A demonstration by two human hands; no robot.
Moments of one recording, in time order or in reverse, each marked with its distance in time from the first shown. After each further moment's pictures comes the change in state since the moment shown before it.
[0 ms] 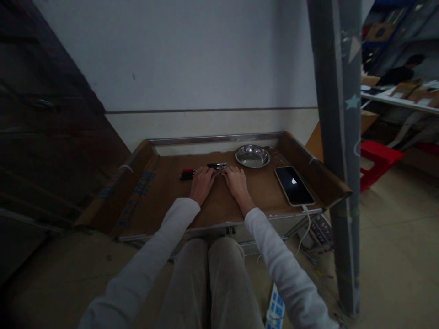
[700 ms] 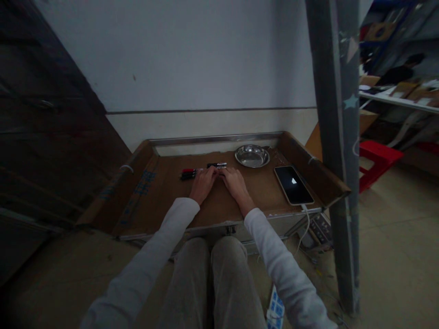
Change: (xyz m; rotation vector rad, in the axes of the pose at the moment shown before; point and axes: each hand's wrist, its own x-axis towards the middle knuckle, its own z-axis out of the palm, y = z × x) left_hand 0.001 0.001 -0.003 -0.105 -0.032 0.042; right_hand -0.003 -0.001 -0.004 0.096 -0.012 -0.120
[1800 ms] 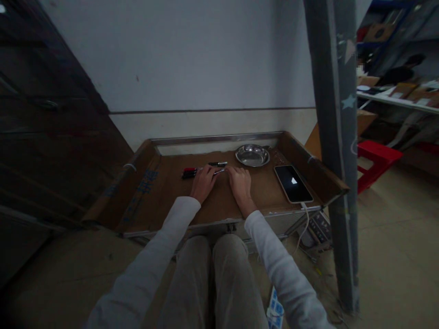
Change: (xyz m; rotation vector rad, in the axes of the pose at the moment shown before) left_hand -0.007 0.001 -0.007 0.004 0.064 0.038; right_hand -0.014 -0.009 -0.014 -0.131 0.113 0.200
